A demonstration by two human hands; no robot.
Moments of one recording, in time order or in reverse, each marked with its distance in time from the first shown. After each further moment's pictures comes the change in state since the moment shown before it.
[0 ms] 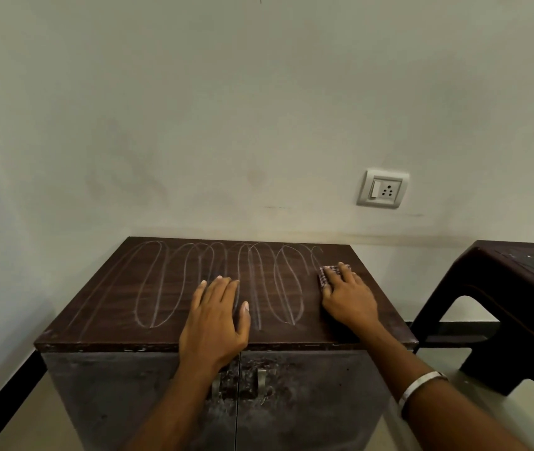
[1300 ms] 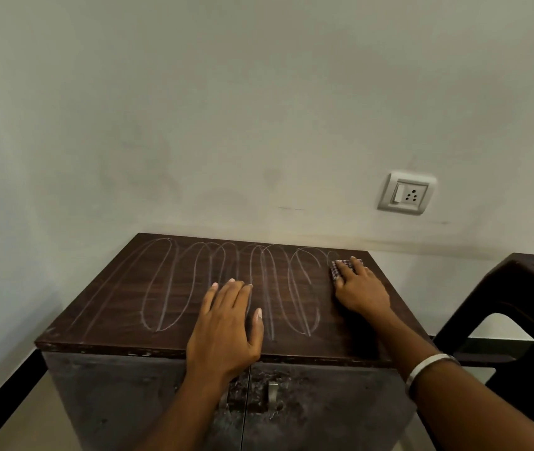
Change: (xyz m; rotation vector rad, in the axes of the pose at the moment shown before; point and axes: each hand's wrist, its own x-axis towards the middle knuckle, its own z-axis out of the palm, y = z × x) left_hand -0.001 0.000 0.000 -0.004 0.022 0.015; right_hand 0.050 -0.004 0.004 -0.020 -0.055 -0.003
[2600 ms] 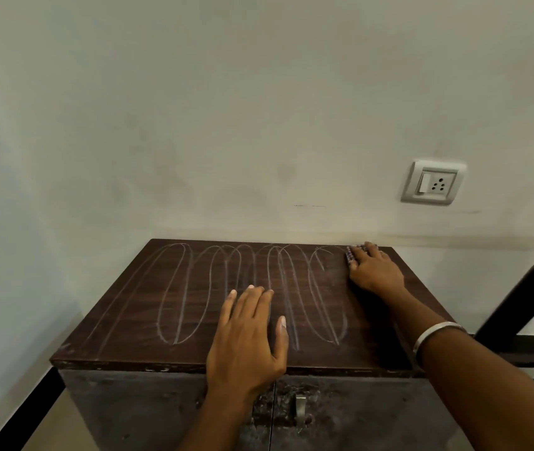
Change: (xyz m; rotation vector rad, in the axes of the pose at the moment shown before) left_hand 0.001 -0.002 0.003 -0.040 -0.019 -0.013; right_hand 0.056 -0.010 0.011 0.036 0.031 0.018
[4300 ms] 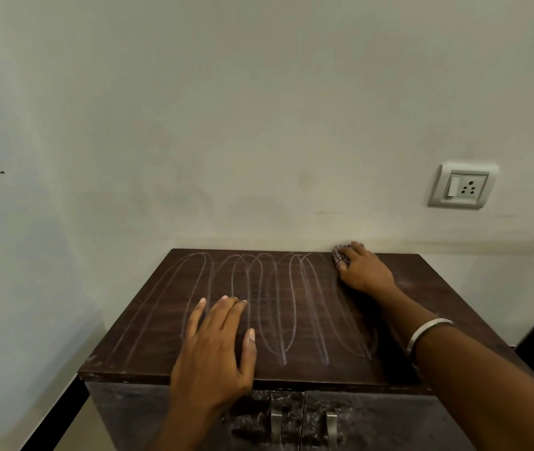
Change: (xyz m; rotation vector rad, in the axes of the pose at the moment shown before) left_hand -0.015 -0.068 -0.034 0.055 0.008 -0.007; right_hand 0.020 -0.056 0.016 0.098 -0.007 -0.144
